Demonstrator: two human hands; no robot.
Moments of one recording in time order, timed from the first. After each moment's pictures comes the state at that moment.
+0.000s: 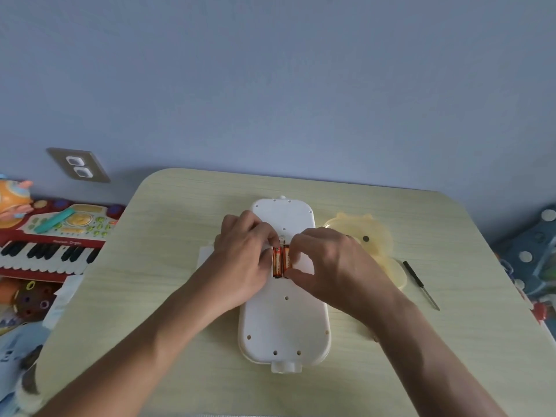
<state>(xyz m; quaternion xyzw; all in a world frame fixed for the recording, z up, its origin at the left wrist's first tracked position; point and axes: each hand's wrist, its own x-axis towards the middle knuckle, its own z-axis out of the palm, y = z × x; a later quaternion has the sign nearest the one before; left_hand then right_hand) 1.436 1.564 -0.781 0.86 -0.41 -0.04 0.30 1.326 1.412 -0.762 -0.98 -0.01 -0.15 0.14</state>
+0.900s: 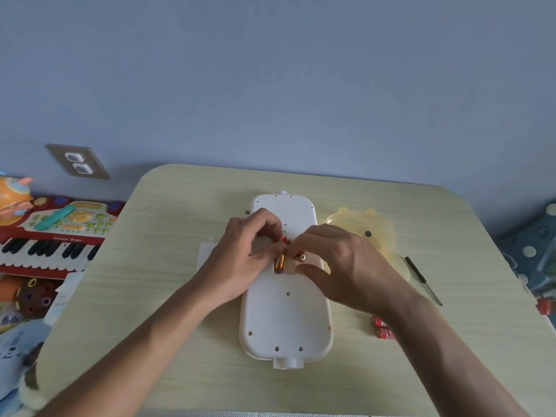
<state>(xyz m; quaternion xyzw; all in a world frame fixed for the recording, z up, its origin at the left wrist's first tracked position) 1.444 1.566 -0.793 0.78 -0.40 -0.13 0.46 1.321 1.397 -0.766 -0.98 -0.03 -0.10 0.17</state>
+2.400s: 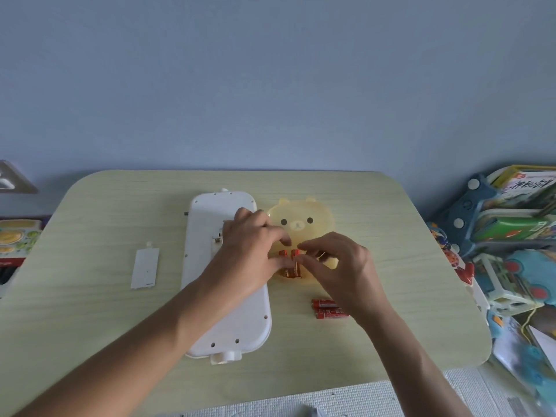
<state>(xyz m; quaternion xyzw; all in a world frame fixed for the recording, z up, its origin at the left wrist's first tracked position) 1.391 1.486 -0.780 0.83 -0.50 -0.02 0.24 1.248 1.357 -0.796 -0.89 0.19 -0.27 0.32</state>
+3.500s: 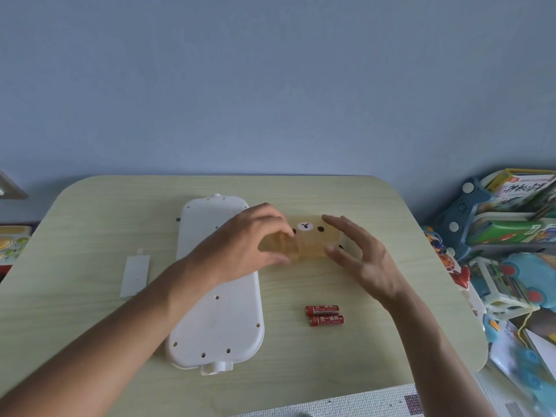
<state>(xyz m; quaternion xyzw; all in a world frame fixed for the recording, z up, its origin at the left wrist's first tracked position) 1.426 1.472 -0.783 0.74 -0.59 -0.10 0.31 1.231 1.301 -0.792 -0.85 0.25 -0.15 0.43</state>
